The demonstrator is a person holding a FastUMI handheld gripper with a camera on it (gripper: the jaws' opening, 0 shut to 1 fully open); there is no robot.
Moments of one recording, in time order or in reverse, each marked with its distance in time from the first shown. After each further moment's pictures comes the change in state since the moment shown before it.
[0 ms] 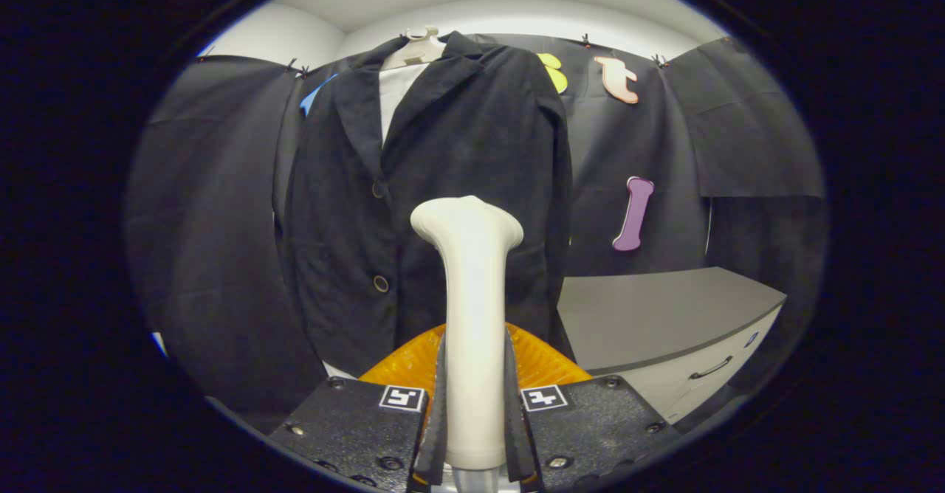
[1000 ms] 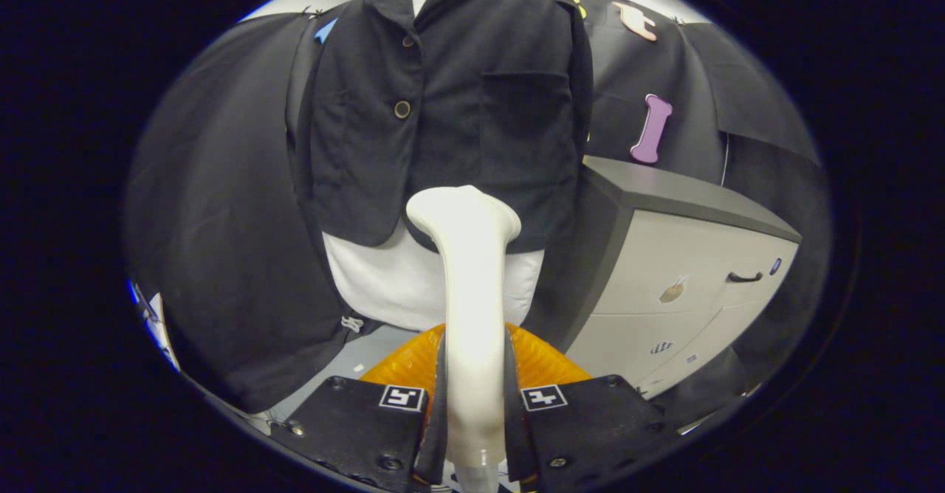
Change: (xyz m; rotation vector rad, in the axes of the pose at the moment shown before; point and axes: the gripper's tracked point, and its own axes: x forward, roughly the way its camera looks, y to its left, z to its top) arm -0.020 0.003 -0.174 -0.040 0.339 0.020
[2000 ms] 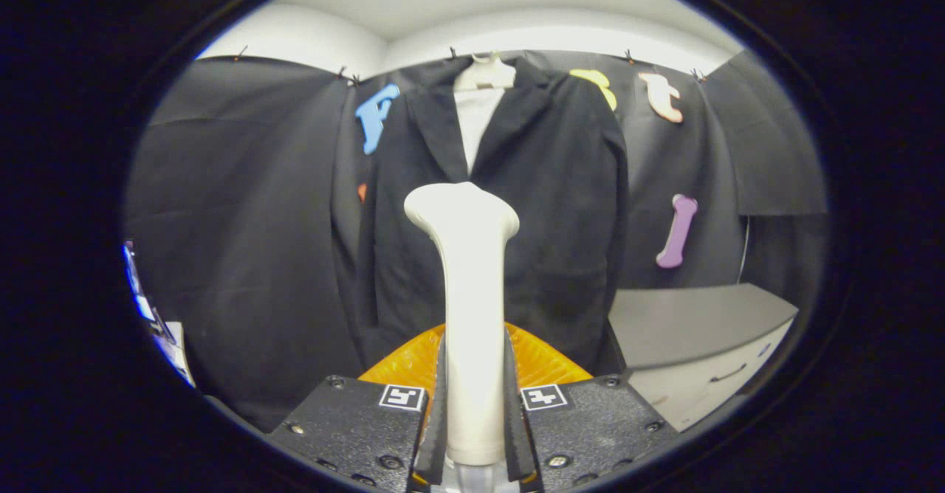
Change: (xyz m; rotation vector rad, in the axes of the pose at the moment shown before) arm -0.096 0.067 0.230 -0.034 -0.505 0.172
